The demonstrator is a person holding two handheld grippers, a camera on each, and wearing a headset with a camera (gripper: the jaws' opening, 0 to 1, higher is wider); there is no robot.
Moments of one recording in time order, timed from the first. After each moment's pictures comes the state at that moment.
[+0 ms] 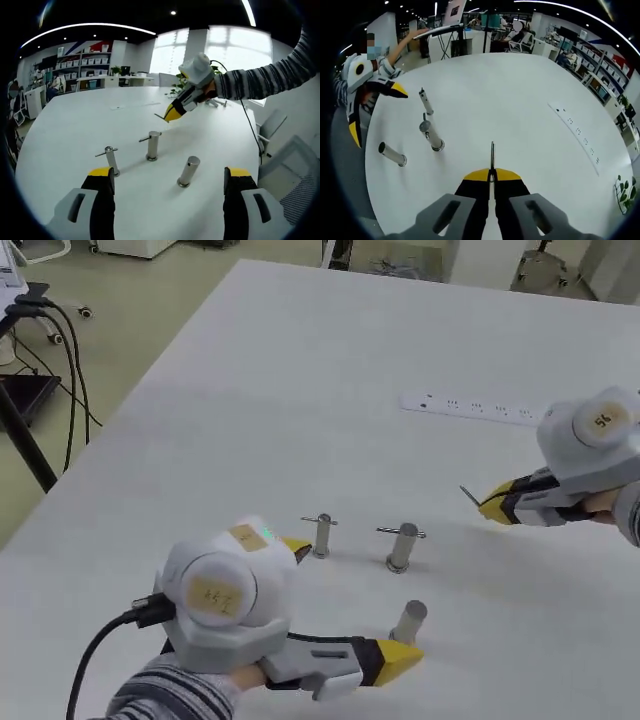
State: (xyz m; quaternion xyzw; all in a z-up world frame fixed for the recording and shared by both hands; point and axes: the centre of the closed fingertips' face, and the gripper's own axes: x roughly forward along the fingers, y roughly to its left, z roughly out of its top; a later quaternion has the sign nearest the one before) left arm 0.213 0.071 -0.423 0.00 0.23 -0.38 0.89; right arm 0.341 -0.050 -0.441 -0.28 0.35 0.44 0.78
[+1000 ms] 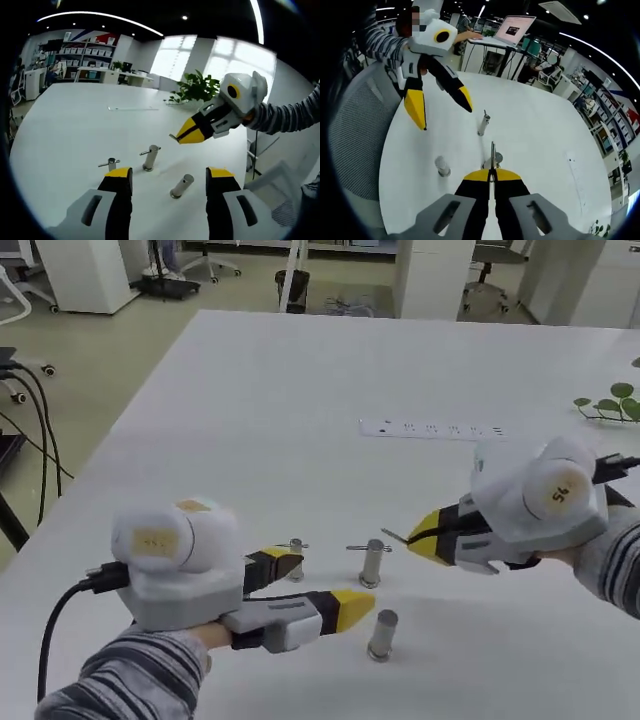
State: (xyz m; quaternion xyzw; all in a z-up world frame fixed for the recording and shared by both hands) left arm 0.225 0.071 -0.393 -0.09 0.25 -0.40 0.88; right arm 0.260 0.008 -0.401 -0.38 0.22 0.53 0.73
